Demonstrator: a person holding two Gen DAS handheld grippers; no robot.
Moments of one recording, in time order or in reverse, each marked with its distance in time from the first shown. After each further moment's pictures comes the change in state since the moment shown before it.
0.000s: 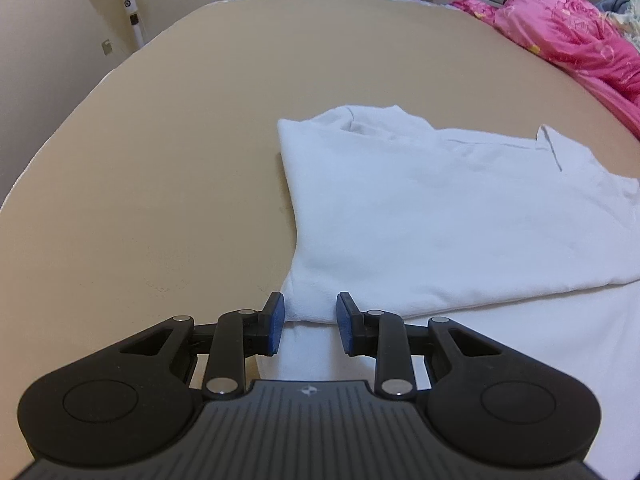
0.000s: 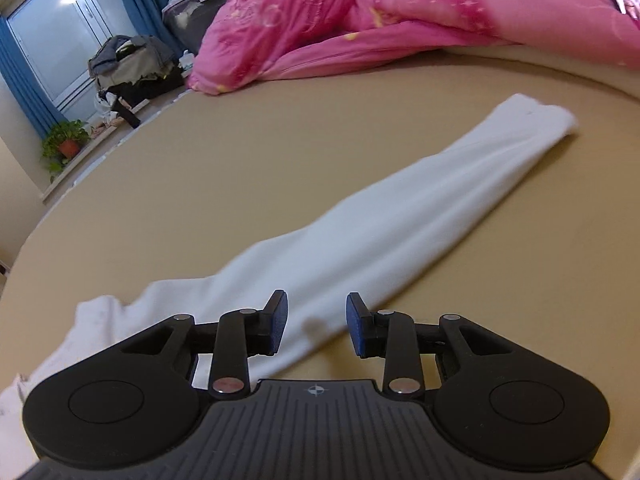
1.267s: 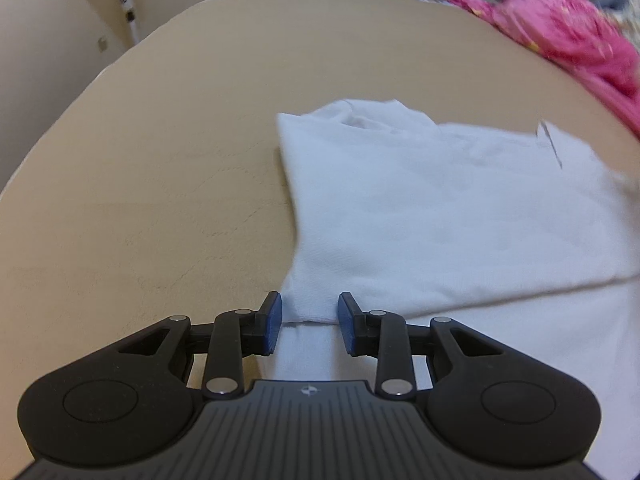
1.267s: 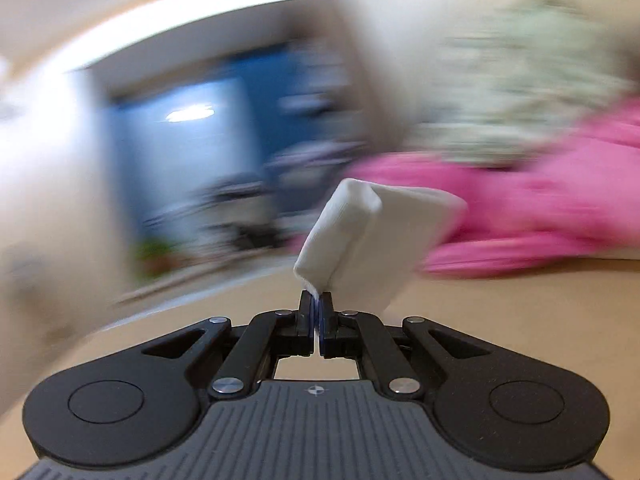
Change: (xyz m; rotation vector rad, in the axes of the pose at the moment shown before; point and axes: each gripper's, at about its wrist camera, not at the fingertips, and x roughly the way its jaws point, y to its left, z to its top) left arm 0.002 0.015 0.002 -0.029 0.007 -0.026; right arm -0.073 0.263 -0.071 -0.264 -0.483 0.443
